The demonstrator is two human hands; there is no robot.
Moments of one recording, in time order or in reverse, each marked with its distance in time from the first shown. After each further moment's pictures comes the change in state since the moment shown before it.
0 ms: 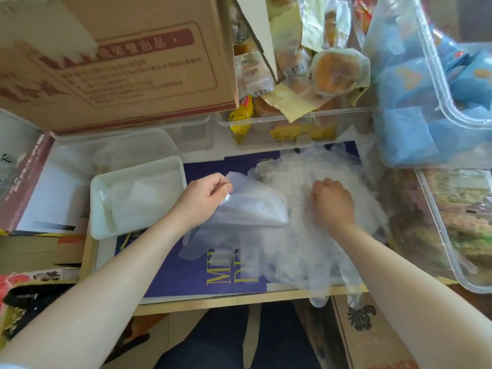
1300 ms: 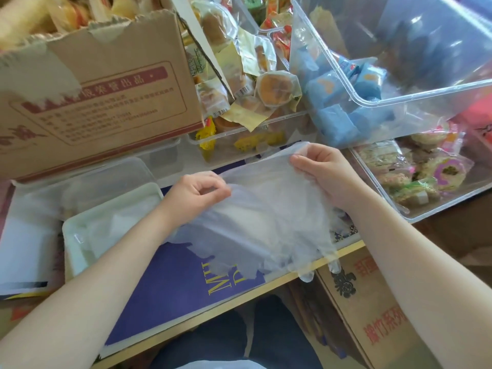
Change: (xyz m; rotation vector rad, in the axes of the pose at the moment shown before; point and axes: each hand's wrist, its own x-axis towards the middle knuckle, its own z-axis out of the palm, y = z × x) left_hand -0.003 0.030 -0.032 -0.278 -0.268 0.459; right_hand -0.078 -0.026 -0.132 1.368 0.137 0.070
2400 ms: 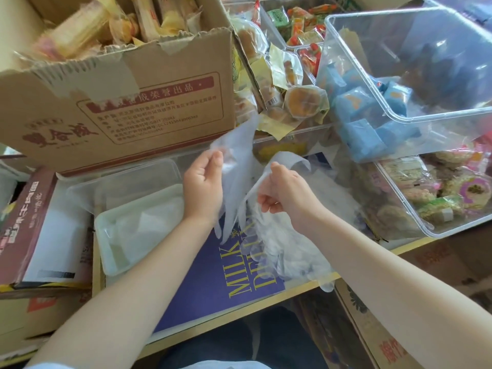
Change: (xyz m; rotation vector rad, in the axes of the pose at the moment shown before) left_hand -0.003 0.016 0.000 -0.168 0.739 -0.025; right_hand -0.017 -0.026 0.115 -0.029 -0.022 0.235
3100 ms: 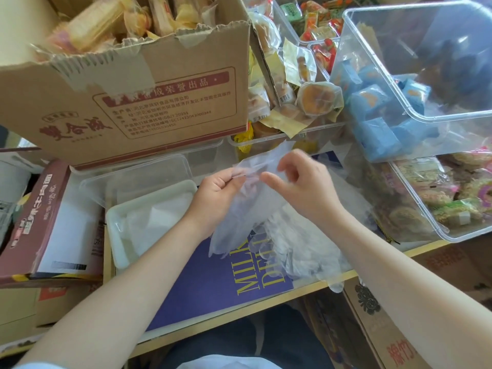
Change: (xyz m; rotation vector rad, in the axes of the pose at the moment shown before) left_hand -0.007 -0.010 -0.022 -0.129 -0.440 -0.212; right_hand 0.009 0.009 -0.010 -0.581 0.221 -0.563
